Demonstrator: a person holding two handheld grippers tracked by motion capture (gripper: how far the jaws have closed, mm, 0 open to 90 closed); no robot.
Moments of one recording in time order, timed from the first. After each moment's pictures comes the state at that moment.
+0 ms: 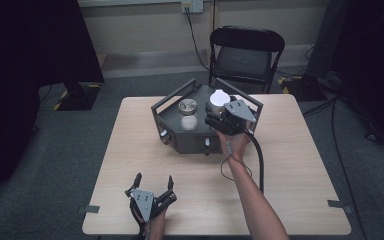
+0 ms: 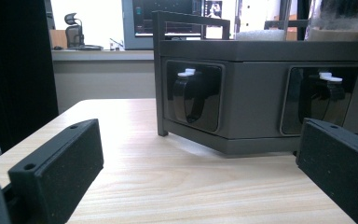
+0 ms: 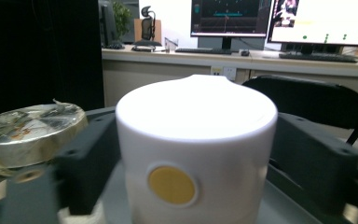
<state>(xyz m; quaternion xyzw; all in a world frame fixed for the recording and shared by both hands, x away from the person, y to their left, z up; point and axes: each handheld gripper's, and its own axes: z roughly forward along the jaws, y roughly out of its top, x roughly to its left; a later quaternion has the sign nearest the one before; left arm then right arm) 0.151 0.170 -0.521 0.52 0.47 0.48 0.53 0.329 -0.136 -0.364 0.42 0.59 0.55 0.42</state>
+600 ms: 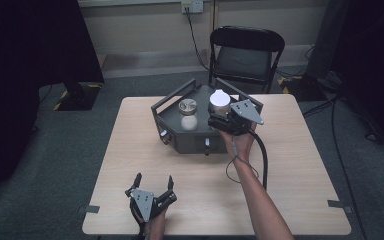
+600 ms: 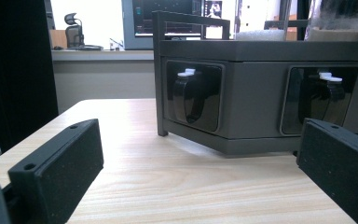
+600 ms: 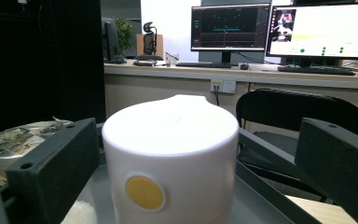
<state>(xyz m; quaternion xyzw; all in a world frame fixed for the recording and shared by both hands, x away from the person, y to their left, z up) 0.151 0.170 -0.522 0.52 0.47 0.48 0.53 0.322 -0.151 -0.365 0.41 0.57 0.57 0.42</state>
